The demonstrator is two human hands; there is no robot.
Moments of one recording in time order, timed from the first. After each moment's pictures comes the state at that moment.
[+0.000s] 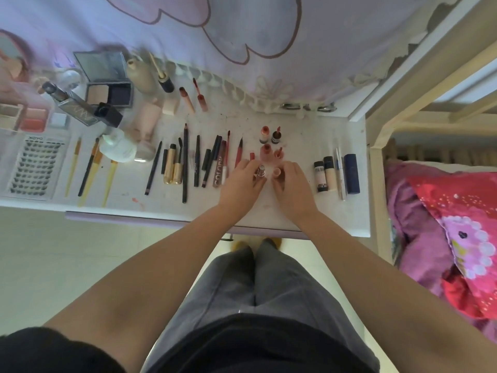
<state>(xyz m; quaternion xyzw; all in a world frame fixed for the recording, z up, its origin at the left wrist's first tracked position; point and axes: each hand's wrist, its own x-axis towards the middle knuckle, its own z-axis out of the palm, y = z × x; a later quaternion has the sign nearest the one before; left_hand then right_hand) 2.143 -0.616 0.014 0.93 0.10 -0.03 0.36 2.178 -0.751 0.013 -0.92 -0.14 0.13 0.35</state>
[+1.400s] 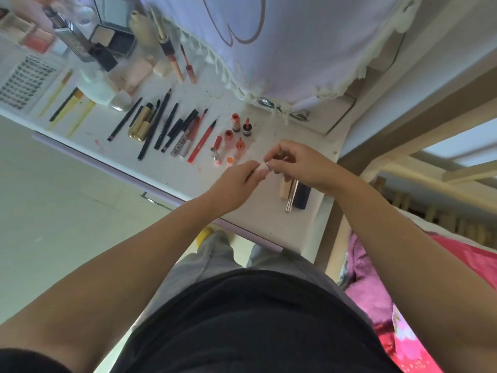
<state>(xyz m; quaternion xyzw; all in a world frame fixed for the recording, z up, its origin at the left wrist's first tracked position) 2.159 -0.719 0.056 0.88 0.16 -0.05 0.43 2.294 -0.842 0.085 -0.73 -0.32 0.46 0.38</state>
